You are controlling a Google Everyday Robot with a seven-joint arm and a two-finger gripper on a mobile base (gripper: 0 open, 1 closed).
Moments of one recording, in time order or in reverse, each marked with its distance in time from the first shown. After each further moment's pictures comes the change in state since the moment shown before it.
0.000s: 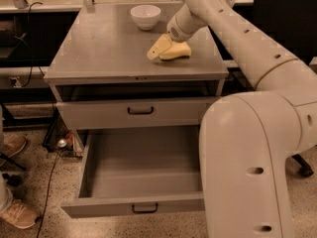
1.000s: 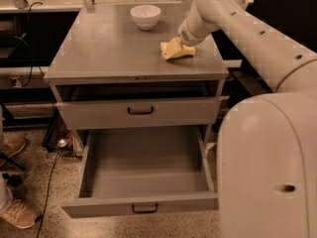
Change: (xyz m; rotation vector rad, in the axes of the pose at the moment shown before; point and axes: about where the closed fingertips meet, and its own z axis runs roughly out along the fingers) arm 0.035 -0.014 -0.020 0.067 0.040 0.097
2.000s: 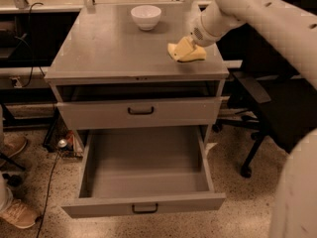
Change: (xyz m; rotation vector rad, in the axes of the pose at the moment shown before) arm 0.027 0.030 -0.087 0.001 0.006 0.008
